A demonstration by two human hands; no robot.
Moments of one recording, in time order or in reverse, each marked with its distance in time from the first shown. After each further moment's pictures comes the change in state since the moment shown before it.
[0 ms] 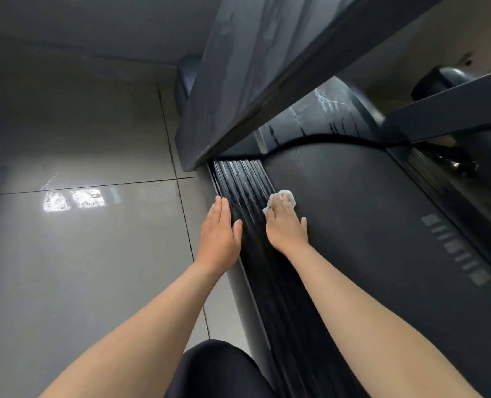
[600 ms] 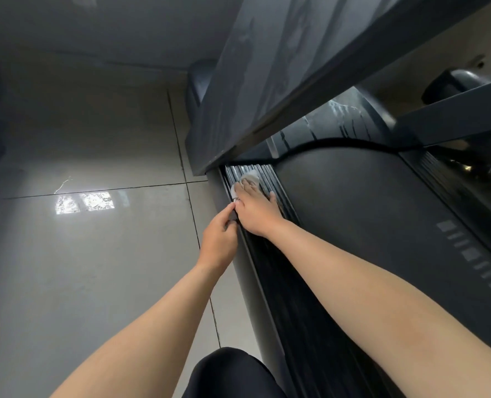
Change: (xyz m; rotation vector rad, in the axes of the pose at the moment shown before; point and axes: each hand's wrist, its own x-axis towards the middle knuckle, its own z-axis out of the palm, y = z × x) left_hand 0.005 -0.005 -0.025 -0.540 0.043 -0.173; right_hand 0.034 -0.080 0.008 -0.197 -0.121 -0.345
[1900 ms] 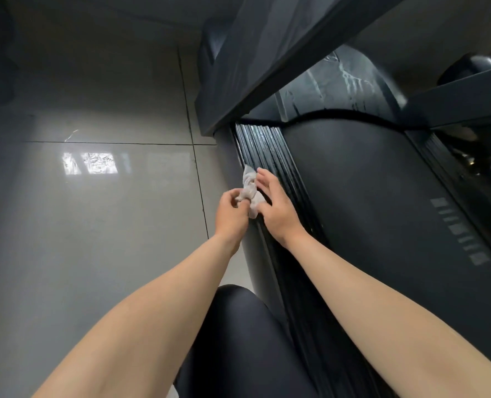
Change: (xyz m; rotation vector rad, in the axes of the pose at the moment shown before) left_hand -0.060 -0.016 0.025 -0.295 0.123 -0.259; right_hand -0.117 0.013 0.043 0.764 0.224 -0.090
